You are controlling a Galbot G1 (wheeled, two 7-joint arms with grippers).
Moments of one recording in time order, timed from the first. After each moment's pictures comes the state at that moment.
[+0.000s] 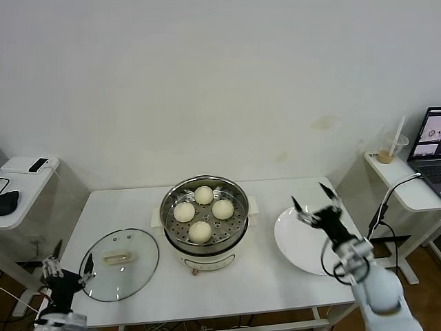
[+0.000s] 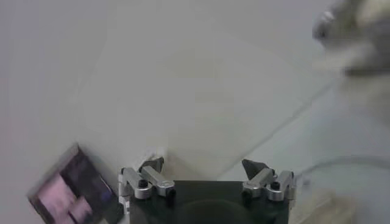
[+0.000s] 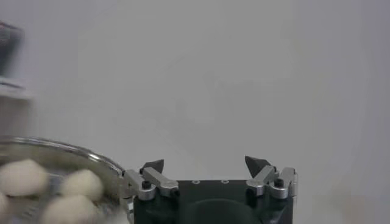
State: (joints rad) left arm 1.72 -1.23 -0.83 -2.01 0.66 0.04 -0.10; right arm -1.28 1.17 0.66 1.88 0.15 0.05 -0.25
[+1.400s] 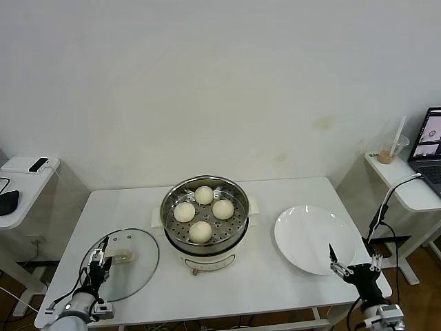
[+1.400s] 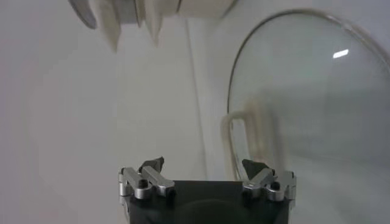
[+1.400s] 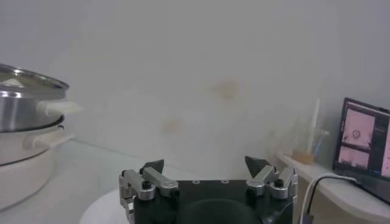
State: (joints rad) left arm 1.40 -1.15 -0.66 -1.59 1.26 -0.04 -0.07; right arm -1.60 1.42 0.89 1.96 0.04 0.13 -0.24
